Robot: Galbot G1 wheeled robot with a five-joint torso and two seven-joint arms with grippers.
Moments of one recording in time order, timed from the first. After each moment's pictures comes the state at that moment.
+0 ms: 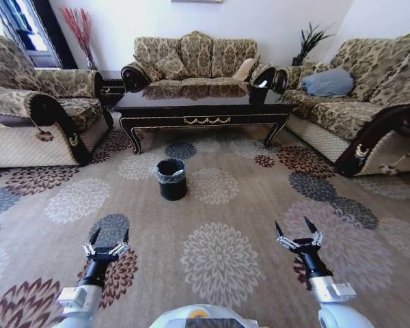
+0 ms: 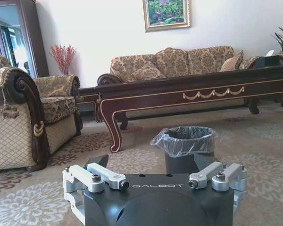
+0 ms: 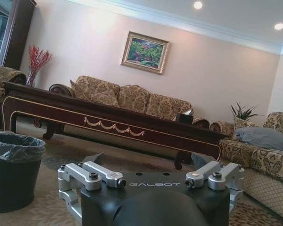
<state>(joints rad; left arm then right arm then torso) 1.96 -1.16 -0.72 -2.24 -0.31 -0.18 -0.18 -1.81 1.28 0.86 2.07 0.23 0.38 -0.13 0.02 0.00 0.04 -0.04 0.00</state>
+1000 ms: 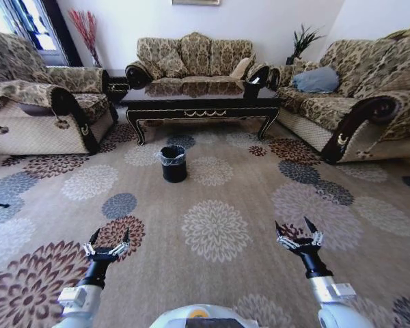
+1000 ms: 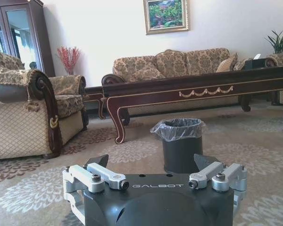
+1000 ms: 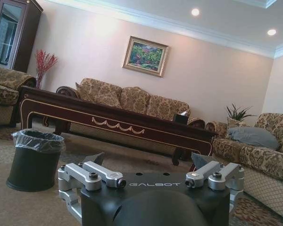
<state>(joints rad) 1.96 -1.16 -0.72 -2.24 -0.31 -0.18 -0.18 -1.81 1.28 0.86 2.07 0.23 0.38 -0.13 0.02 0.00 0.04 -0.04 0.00</state>
